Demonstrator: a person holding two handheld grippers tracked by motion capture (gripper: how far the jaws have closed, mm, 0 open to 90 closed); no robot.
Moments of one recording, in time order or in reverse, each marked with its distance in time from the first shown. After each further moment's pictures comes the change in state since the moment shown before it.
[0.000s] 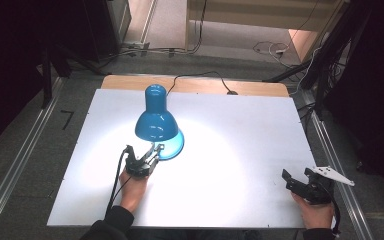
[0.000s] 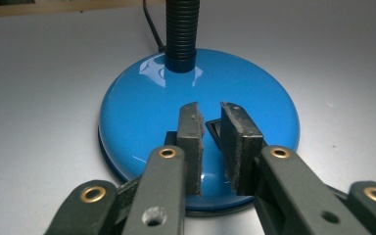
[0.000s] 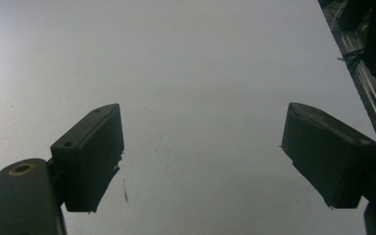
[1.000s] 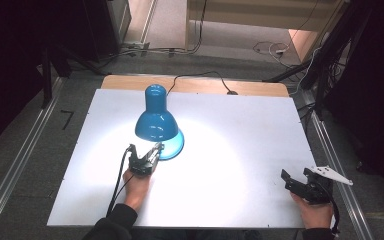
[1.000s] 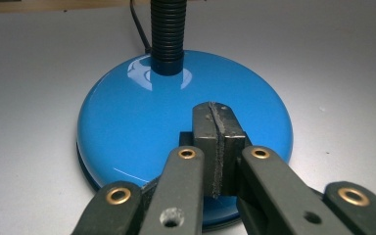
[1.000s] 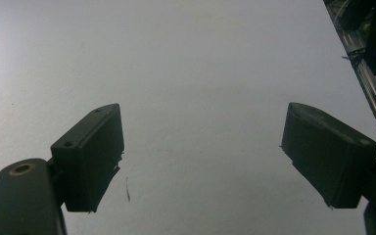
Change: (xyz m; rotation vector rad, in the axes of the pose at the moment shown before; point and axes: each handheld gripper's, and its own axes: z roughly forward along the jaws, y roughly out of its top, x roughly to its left) left arm -0.002 -0.002 0.010 -0.008 -0.037 -0.008; right arm 0.002 0.000 0.001 0.009 0.002 -0.003
